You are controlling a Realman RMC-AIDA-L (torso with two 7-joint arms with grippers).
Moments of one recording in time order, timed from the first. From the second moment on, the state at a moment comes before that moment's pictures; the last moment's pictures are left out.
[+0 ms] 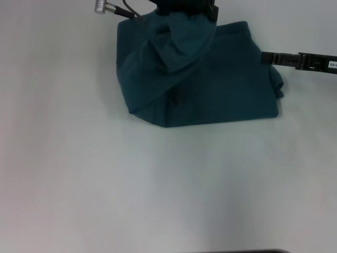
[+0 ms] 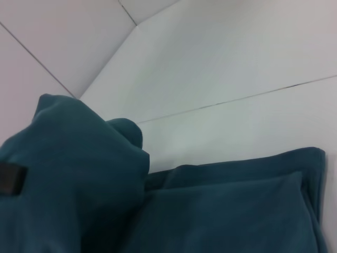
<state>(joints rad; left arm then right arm) -1.05 -2.12 -2.12 -0.86 -0.83 1.35 -2.84 0.51 2.02 -0.59 -0.62 -2.08 -1.31 1.92</state>
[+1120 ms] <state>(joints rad) -0.93 -2.06 -2.21 -1.02 -0.86 1.47 -2.88 0.54 2.10 -0.61 -0.46 -1.91 -1.26 1.47</state>
